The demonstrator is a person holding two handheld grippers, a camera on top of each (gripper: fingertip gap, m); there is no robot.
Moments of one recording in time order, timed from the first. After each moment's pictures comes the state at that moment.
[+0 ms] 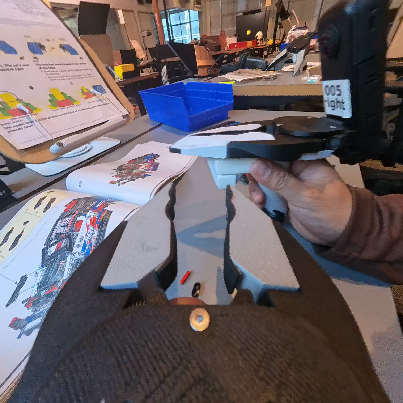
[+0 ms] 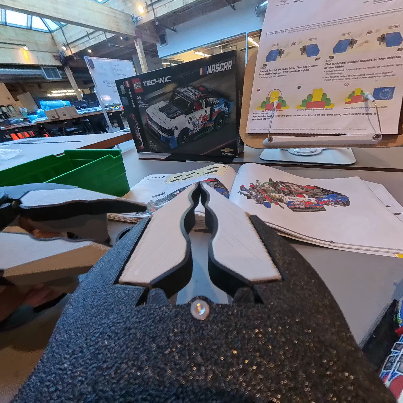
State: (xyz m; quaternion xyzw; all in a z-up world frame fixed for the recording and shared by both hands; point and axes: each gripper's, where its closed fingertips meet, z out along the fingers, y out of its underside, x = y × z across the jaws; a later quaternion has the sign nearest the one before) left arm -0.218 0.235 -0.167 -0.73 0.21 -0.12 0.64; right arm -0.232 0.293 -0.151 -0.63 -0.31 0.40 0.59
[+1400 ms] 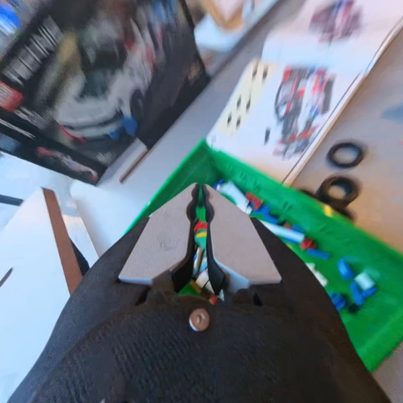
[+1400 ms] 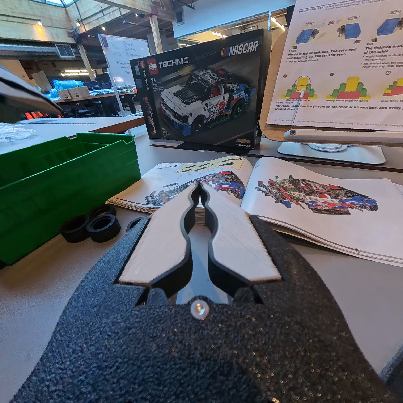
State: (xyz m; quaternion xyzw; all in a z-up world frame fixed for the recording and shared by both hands) left arm -0.517 0.152 -0.105 -0.88 0.15 0.16 0.43; right arm -0.250 0.281 -0.159 -0.63 -0.36 0.40 0.56
